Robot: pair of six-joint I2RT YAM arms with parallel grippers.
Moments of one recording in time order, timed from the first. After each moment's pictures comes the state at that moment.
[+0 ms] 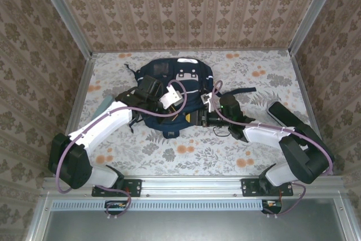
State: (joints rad) left arm -0.63 1.38 1.08 -0.67 0.46 0.35; right arm 0.56 1.44 0.59 0.45 -0.63 0.75
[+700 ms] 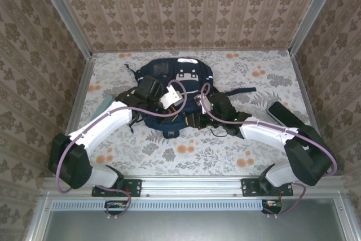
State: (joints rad) left arm -0.63 1.38 1.08 -0.67 0.47 0.35; right arm 0.65 1.41 0.74 0.08 -0.42 0.48
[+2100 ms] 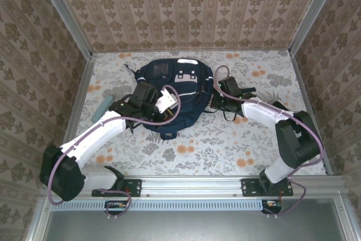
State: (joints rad) left arm -0.62 1.25 0.96 -0.59 0.40 0.30; right arm 0.38 1.62 0.98 -0.27 -0.03 0.61
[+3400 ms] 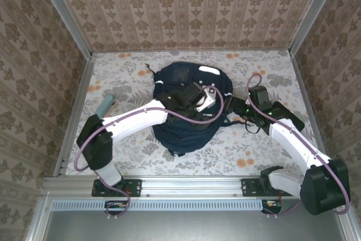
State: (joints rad) left arm -1.02 1.70 1.37 -0.65 -0.03 0.07; right arm 0.21 1.13 0.73 -0.43 -0.10 0.63
